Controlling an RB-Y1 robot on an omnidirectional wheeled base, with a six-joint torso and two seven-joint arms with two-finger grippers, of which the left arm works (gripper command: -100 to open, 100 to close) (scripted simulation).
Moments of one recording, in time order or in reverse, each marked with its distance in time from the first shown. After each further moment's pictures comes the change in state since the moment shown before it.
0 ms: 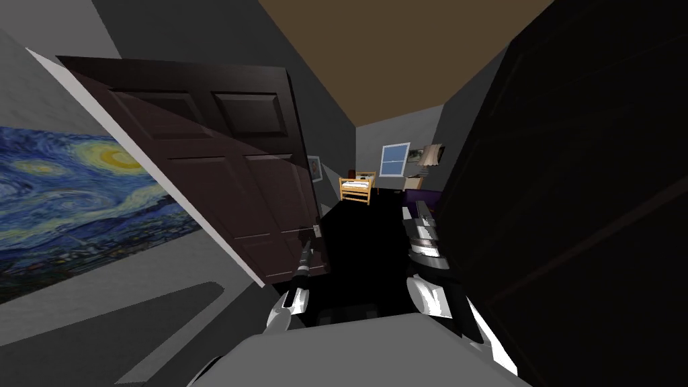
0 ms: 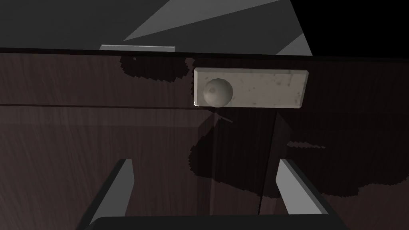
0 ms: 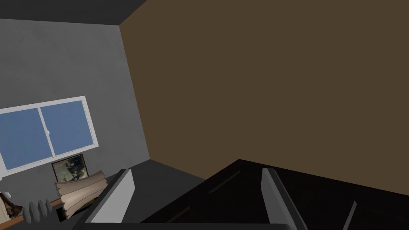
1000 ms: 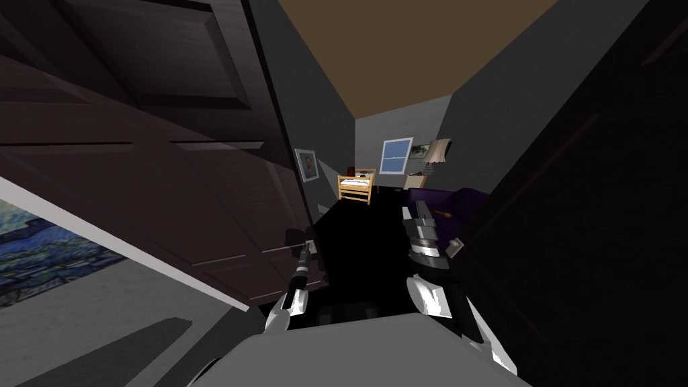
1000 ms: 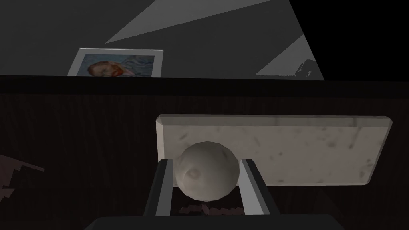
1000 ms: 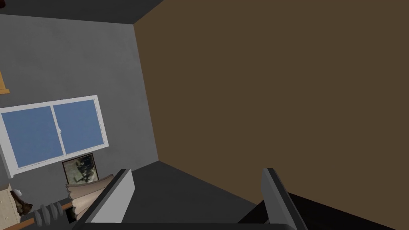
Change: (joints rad) arm 0.004 0.001 0.015 0.007 0.008 -0.025 -0.009
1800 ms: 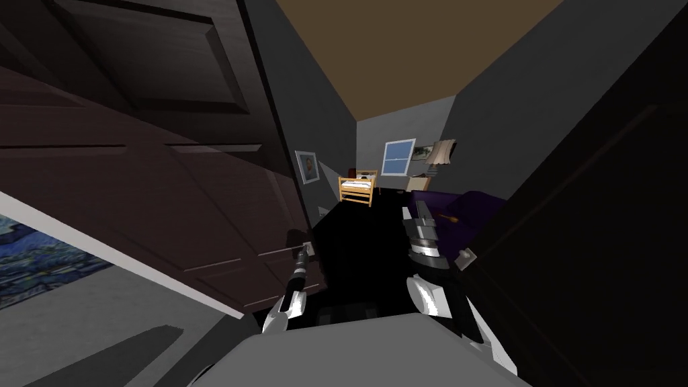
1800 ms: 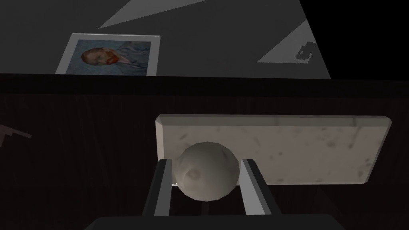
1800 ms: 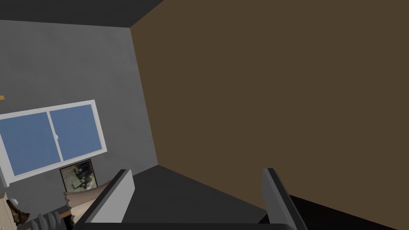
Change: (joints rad) arm 0.014 0.005 0.027 -0.003 0.018 0.018 -0.009
